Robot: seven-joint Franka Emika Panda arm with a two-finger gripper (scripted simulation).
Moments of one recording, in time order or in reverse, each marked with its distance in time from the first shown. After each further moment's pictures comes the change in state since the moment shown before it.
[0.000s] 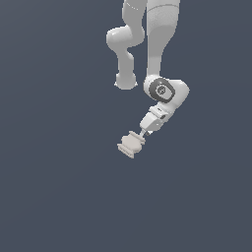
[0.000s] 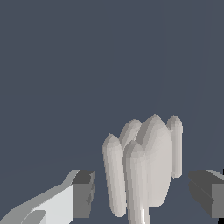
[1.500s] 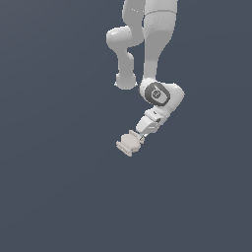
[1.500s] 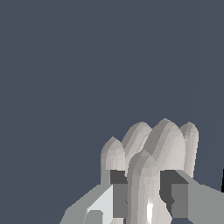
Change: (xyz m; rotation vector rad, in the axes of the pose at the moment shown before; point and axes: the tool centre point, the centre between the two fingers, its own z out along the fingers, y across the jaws) arm -0.005 0.006 0.023 -0.001 0.002 -0.003
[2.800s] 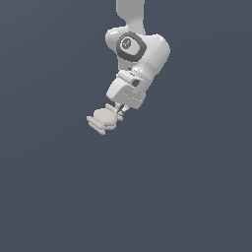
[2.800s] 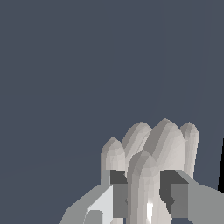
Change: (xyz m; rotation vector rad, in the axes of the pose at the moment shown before) arm -0.088 0.172 -0.072 0.001 0.002 0.002
